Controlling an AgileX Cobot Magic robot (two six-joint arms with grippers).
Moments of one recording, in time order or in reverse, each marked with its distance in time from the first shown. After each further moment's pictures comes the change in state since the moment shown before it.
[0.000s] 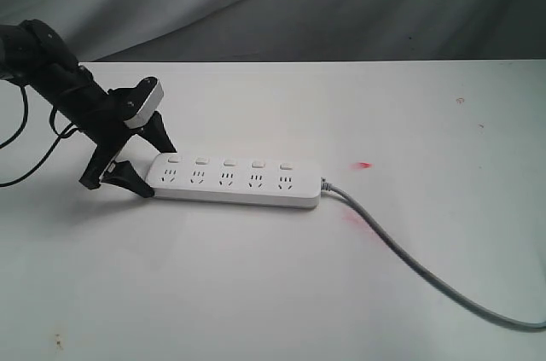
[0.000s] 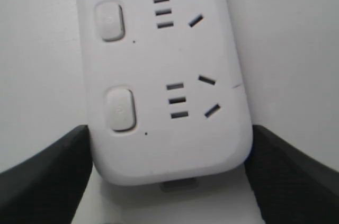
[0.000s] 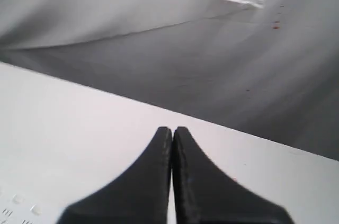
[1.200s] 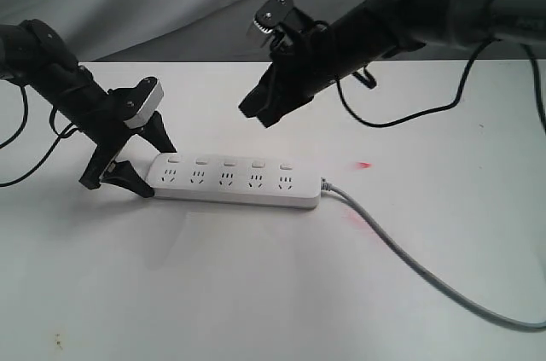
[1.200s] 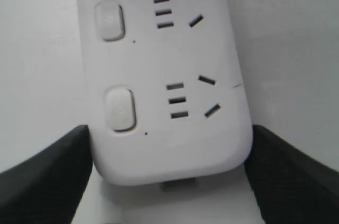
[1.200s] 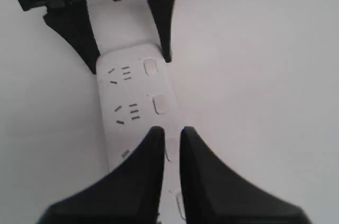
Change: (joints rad) left arm 0.000 0.000 0.000 0.000 0.002 0.000; right arm 0.444 0.912 -0.325 0.450 0.139 -0.743
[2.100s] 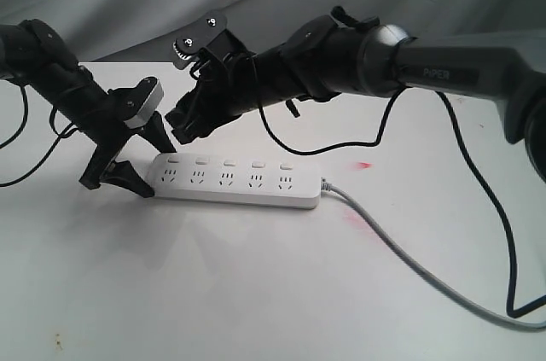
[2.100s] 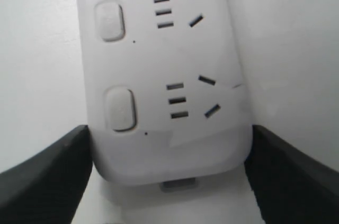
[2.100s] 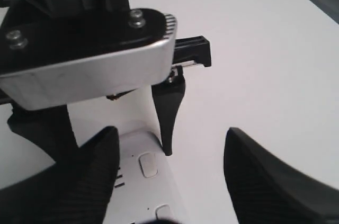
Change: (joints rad) left arm 0.000 0.000 0.000 0.000 0.000 0.000; right arm 0.195 0.069 0.000 0.197 -0.394 -0.065
